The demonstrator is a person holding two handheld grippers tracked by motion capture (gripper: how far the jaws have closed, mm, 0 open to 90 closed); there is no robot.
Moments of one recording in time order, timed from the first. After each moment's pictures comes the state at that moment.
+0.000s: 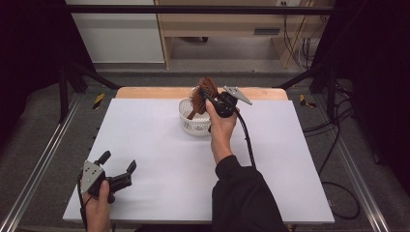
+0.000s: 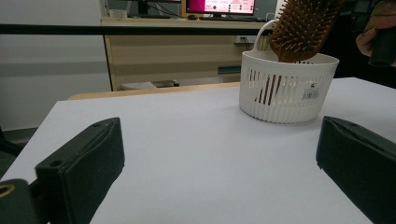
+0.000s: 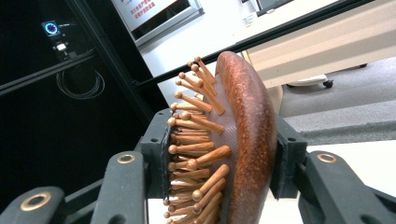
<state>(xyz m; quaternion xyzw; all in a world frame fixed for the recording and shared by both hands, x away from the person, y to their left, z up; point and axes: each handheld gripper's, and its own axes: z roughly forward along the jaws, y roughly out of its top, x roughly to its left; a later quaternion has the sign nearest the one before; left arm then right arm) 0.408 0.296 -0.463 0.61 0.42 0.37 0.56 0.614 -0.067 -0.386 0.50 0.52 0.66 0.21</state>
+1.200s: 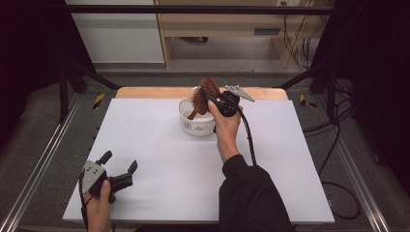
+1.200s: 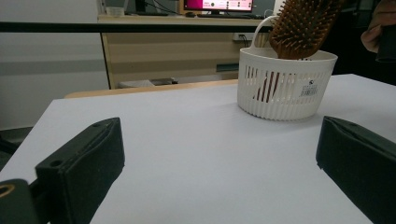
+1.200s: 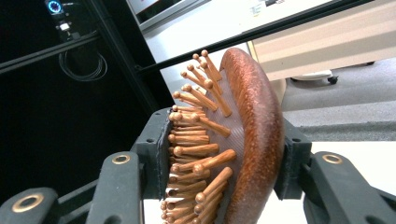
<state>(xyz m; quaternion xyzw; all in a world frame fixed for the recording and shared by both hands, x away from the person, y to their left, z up) 0.410 0.294 -0.464 0.62 0.42 0.36 0.55 0.616 -0.078 -0.384 0.48 0.56 0.64 0.20</state>
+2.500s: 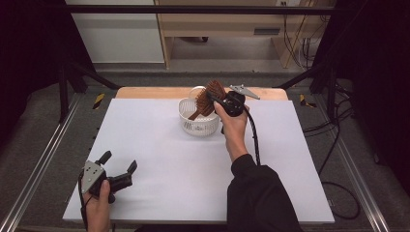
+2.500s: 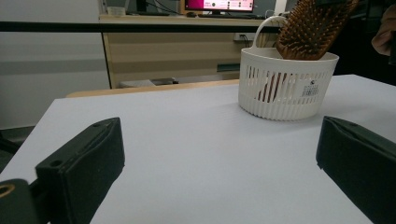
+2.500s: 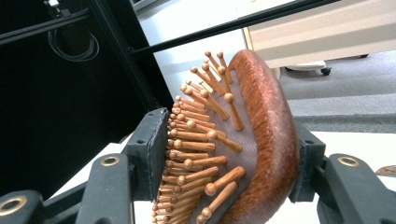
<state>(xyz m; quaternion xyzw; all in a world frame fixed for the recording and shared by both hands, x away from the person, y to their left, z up) 0.410 0.296 -0.464 0.62 0.42 0.36 0.55 0.620 -0.098 -0.386 0.48 0.59 0.61 0.21</state>
